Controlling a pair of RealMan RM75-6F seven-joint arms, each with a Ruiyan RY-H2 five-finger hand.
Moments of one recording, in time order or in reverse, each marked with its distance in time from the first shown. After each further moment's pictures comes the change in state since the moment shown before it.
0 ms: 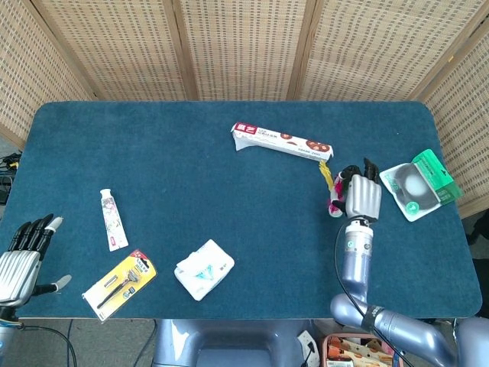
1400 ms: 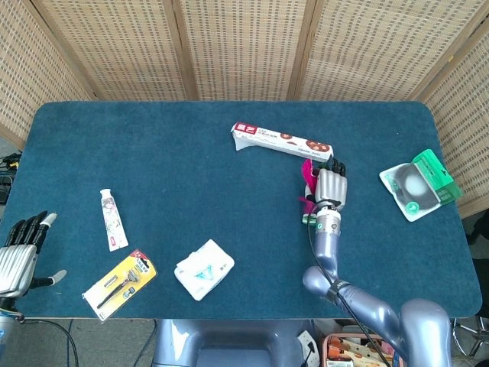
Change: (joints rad) left arm -0.026 -0.027 -0.032 0.051 -0.108 -0.066 0.010; right arm 0.211 -0.231 0.065 0.477 0.120 -0.276 -0.045
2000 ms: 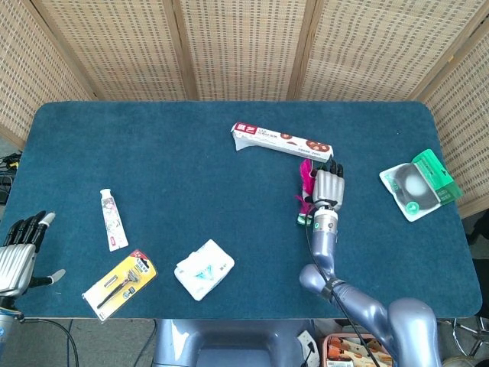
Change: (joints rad) left arm -0.005 -0.004 -0.004 0.010 -0.019 -0.016 0.001; right arm 0.039 -0.060 -0.006 0.138 0.005 -0.050 0.018
